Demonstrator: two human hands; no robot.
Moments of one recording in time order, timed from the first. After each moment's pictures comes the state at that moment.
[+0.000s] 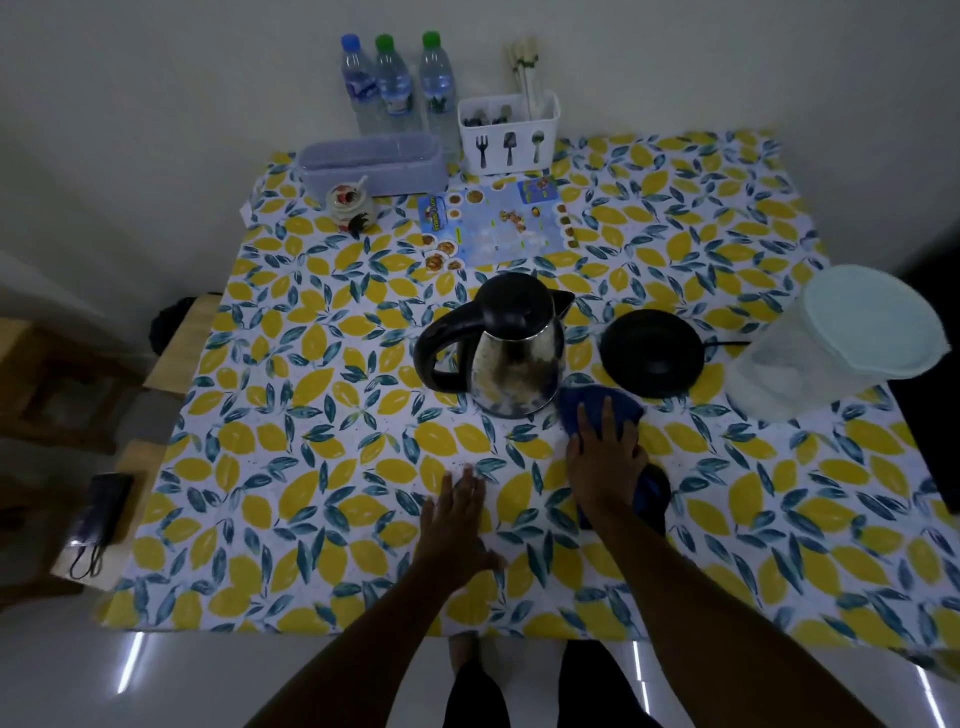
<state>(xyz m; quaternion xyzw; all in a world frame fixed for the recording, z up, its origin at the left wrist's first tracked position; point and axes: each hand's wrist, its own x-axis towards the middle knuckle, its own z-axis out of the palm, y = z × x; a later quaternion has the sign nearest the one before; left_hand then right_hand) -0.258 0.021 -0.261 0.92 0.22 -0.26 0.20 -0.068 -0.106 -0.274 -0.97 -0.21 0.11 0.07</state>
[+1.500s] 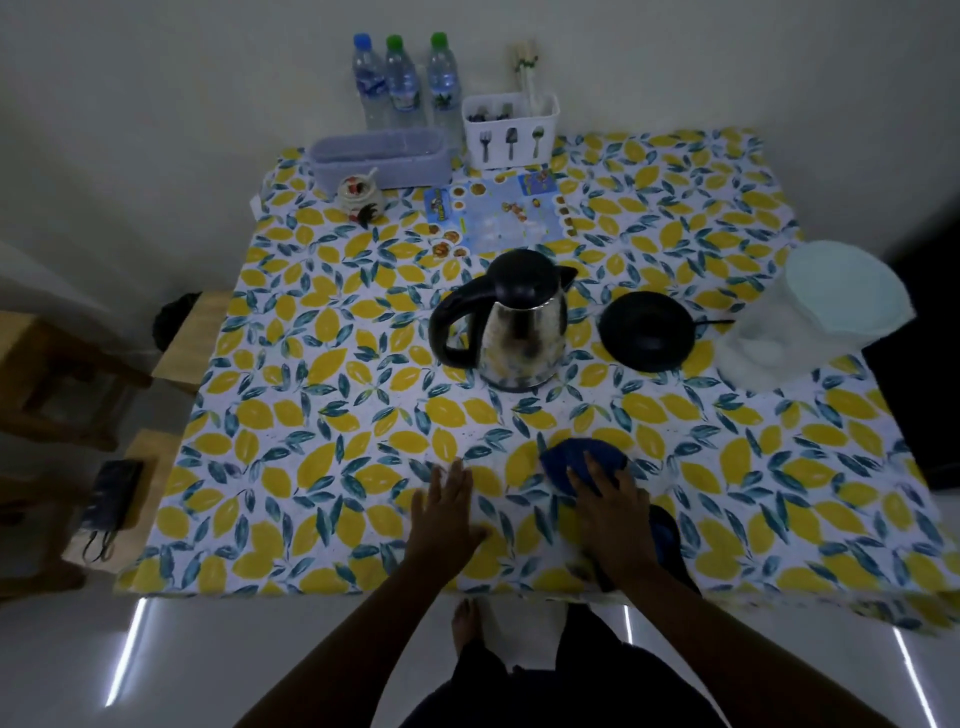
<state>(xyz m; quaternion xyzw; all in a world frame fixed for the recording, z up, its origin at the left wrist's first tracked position) -0.307 0.015 -0.245 0.92 0.25 -0.21 0.21 -0.159 -0.186 -0.261 -0.92 -0.38 0.08 -0.03</state>
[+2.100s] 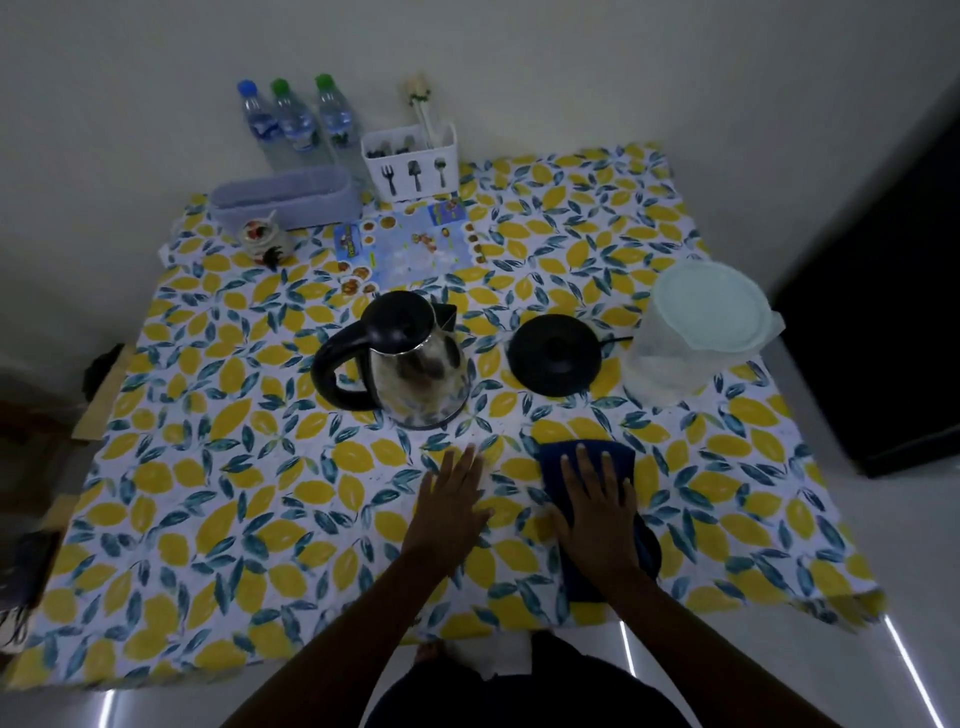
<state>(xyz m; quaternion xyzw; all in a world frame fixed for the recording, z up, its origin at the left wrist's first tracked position) -0.181 -0.052 -0.227 0.97 0.14 -0.13 0.17 -0.075 -0.252 -0.249 -0.95 -0.29 0.11 0.07</state>
